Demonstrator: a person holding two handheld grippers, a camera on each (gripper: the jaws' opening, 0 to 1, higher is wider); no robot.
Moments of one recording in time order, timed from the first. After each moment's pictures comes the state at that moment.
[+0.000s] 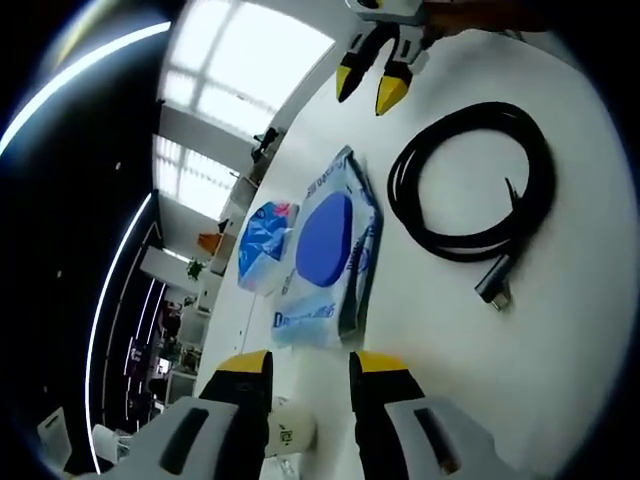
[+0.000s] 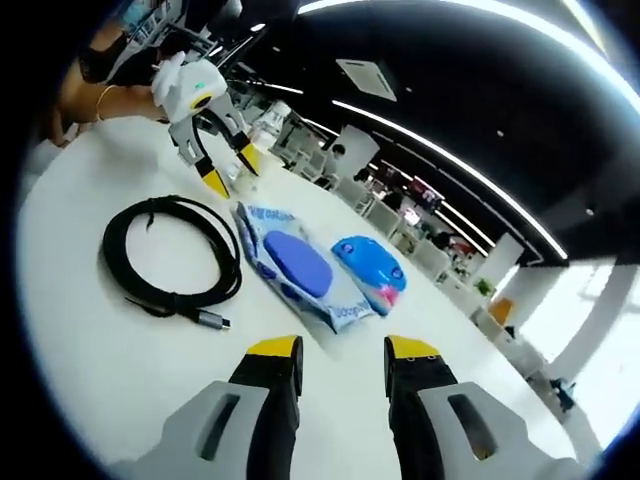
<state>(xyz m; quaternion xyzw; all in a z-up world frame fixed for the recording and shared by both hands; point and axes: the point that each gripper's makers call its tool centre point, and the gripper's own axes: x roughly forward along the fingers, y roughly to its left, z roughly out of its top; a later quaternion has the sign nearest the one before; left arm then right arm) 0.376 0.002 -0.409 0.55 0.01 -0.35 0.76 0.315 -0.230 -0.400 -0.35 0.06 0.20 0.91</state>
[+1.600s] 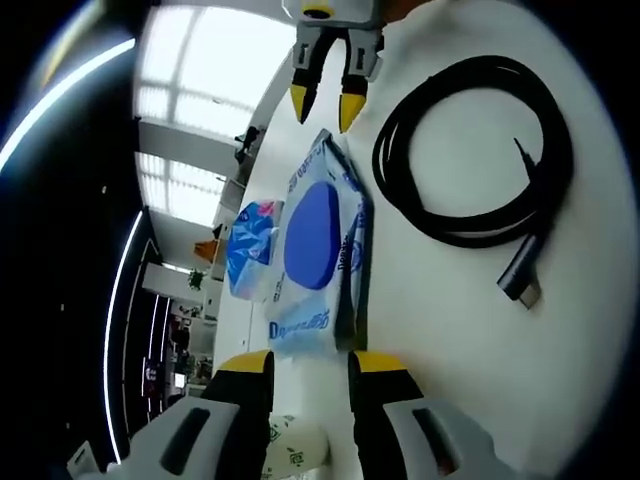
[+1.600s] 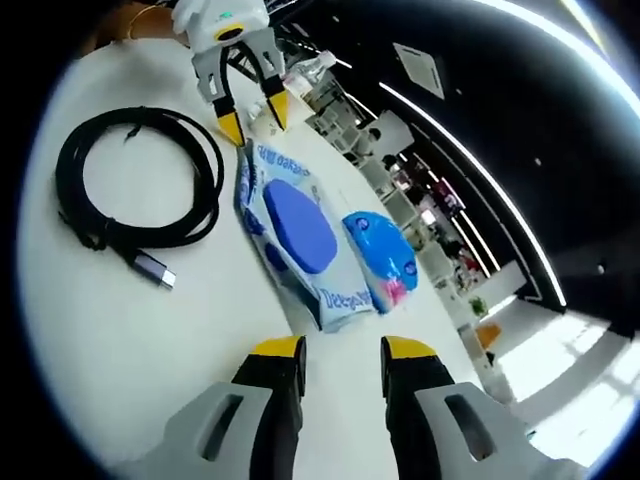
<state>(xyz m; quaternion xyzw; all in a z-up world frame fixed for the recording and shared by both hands) 0.387 -0.011 -0.421 0.61 0.00 -0.35 0.71 0.361 -0.229 -0.427 -0.48 0.09 0.20 0.85</state>
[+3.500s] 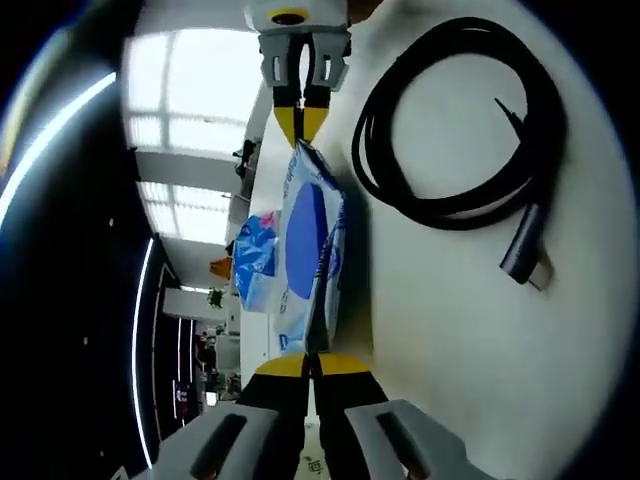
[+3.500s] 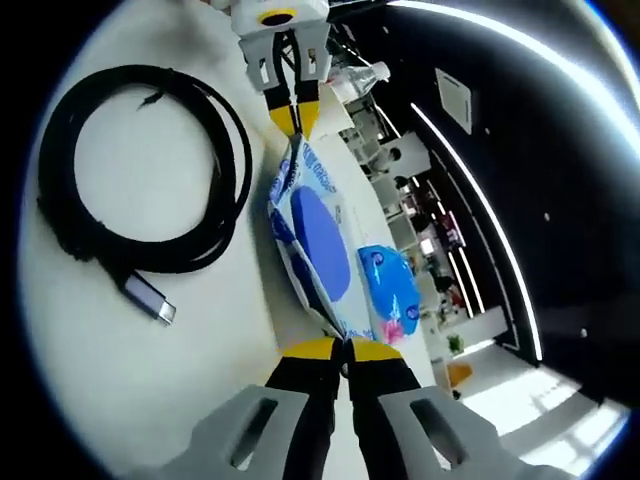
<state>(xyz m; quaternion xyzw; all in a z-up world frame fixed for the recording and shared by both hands) 0.387 -0.015 -0.417 0.66 -0.05 -0.33 0.68 0.366 -0.195 -0.417 -0.57 0.03 0.21 0.80</state>
